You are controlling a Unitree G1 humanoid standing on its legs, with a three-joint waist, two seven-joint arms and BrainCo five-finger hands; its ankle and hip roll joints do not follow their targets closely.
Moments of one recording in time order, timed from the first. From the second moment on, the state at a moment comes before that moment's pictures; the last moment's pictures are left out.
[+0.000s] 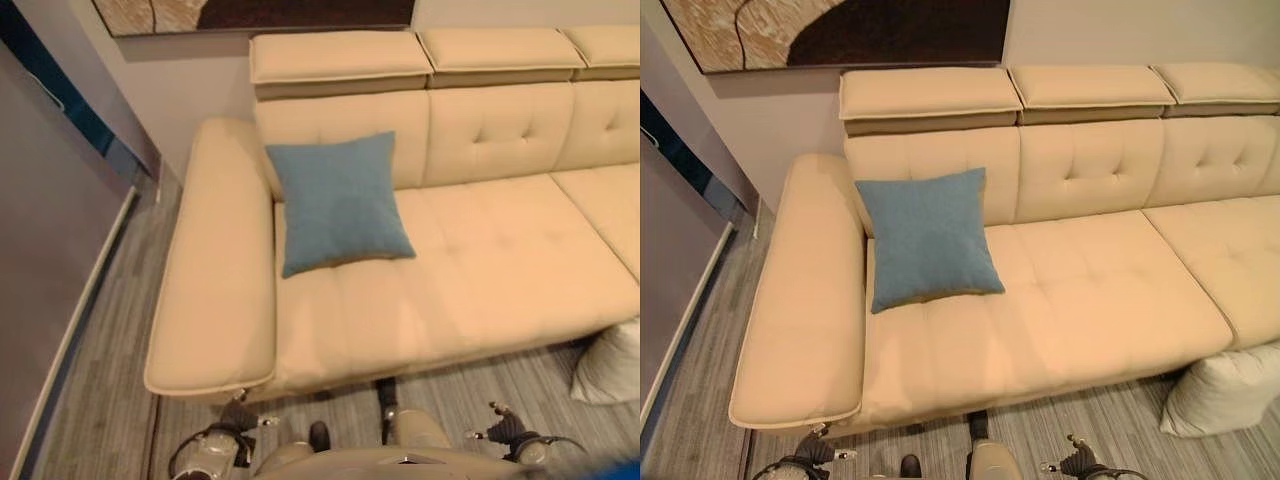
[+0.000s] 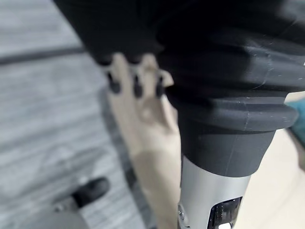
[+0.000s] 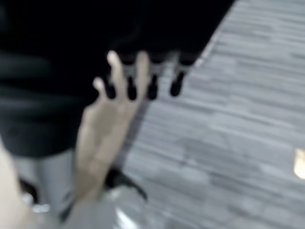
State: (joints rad) left arm -0.01 0.28 -0.20 1.16 -0.08 -0.12 0.11; right arm -0.01 -0.32 0.28 1.20 -0.15 -0.08 -0.13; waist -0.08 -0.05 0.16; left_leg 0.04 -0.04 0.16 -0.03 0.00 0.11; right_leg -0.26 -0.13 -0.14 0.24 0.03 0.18
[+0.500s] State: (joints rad) left arm 0.03 0.28 -0.19 1.16 -0.09 -0.10 0.12; right arm -0.01 -0.31 0.32 1.14 -0.15 -0.09 -0.12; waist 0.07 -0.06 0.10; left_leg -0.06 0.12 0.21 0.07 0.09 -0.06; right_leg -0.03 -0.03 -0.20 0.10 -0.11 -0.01
